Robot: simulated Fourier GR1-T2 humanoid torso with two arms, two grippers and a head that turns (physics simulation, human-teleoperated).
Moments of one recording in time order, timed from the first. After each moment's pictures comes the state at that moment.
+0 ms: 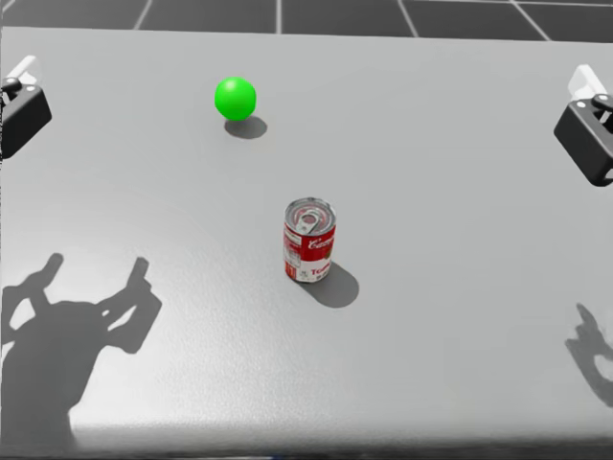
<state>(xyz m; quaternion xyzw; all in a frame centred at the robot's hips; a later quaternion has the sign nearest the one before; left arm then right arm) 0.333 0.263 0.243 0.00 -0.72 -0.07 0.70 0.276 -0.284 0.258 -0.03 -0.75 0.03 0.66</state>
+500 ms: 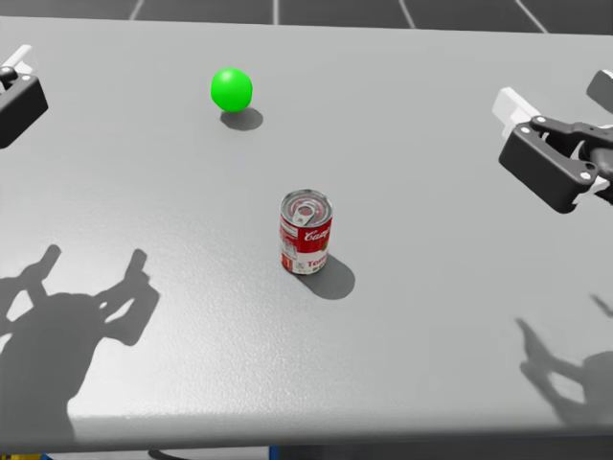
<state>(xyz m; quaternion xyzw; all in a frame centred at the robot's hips) 0.333 0.261 0.243 -0.01 -0.71 -0.07 0.70 0.268 -0.262 0.256 0.10 -0.71 0.11 0.69</state>
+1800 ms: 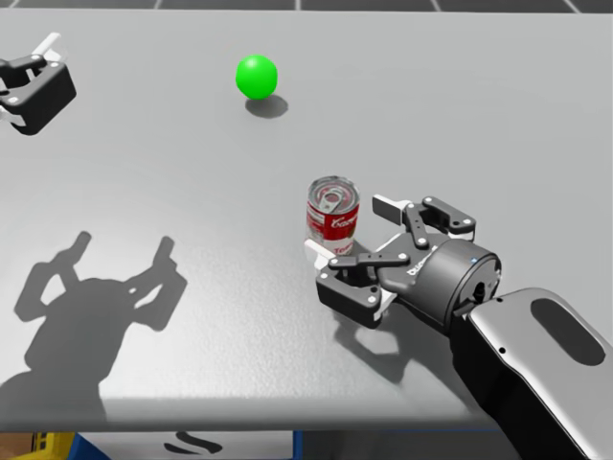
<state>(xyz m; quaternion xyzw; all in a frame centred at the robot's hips) 0.333 0.264 0.244 -0.01 -0.71 -0.07 0.70 0.286 -0.139 0.139 0.22 -0.57 0.27 0.75</state>
